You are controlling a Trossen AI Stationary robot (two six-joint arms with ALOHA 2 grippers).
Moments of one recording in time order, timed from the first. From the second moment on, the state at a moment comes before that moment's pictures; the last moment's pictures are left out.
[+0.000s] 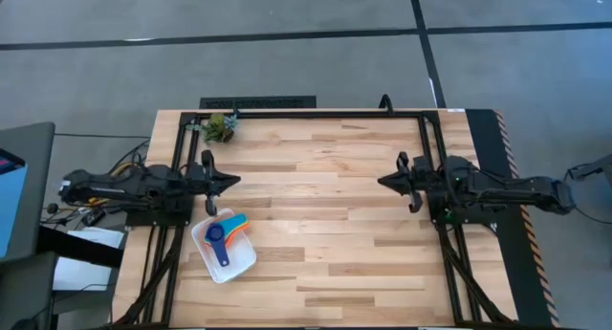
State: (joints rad) left arm -0.07 0.20 0.16 0.14 -0.30 0.00; right arm -0.17 0.31 0.09 0.34 -0.19 0.32
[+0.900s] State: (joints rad) left arm -0.07 0.00 0.01 0.05 -0.15 -0.01; right arm -0.17 0.11 0.01 0.19 -0.22 0.33
